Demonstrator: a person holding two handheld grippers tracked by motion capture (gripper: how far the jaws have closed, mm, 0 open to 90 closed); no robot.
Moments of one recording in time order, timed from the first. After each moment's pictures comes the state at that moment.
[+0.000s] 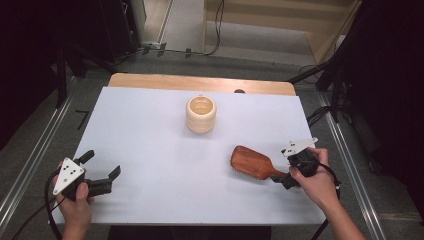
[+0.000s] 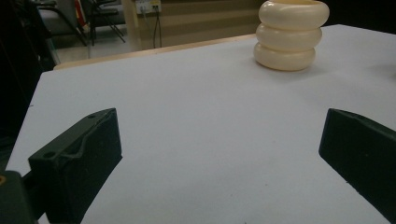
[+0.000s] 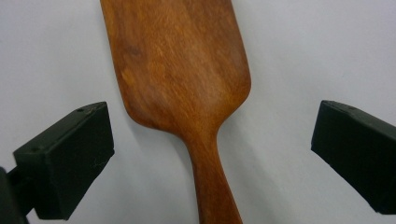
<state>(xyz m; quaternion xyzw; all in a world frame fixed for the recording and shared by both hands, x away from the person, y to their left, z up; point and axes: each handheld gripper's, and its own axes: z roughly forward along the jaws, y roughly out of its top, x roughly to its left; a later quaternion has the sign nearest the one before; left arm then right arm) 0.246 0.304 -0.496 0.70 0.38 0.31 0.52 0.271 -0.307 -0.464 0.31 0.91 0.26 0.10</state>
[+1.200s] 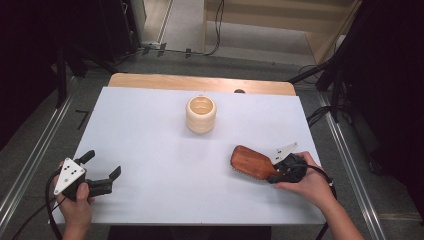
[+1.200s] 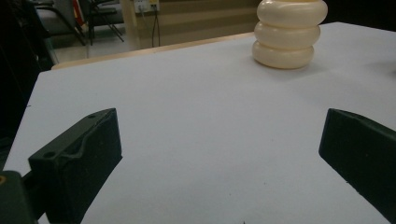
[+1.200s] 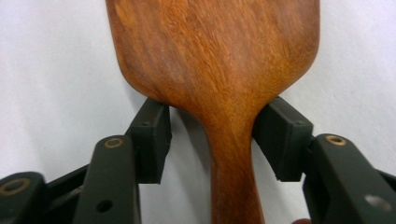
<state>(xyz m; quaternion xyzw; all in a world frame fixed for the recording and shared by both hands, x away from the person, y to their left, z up) 0.247 0.303 -0.496 0.71 0.38 0.31 0.51 0.279 -0.293 -0.495 0.27 0.94 0.20 0.06</state>
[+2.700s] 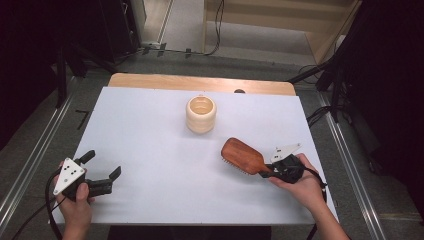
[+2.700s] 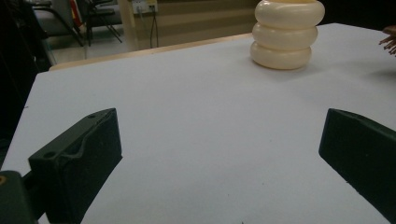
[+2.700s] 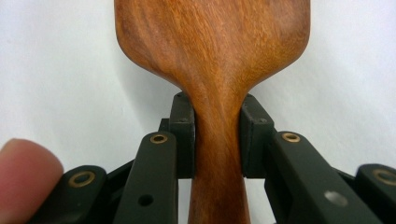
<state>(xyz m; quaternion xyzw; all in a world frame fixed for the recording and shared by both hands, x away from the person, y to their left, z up) 0.246 0.304 -0.496 0.71 0.37 0.30 0.52 0.271 -0.278 -0.488 0.30 0.91 0.28 0.08</state>
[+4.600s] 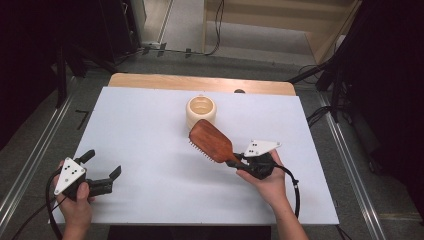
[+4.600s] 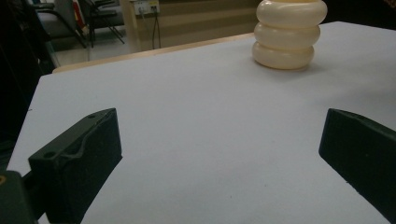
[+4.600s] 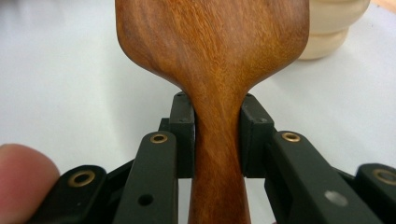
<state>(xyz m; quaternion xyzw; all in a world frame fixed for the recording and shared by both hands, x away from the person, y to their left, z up) 0.247 0.301 -0.494 0.71 0.37 0.31 0.51 0.276 -0.196 -0.473 0.28 0.84 0.44 0.13</state>
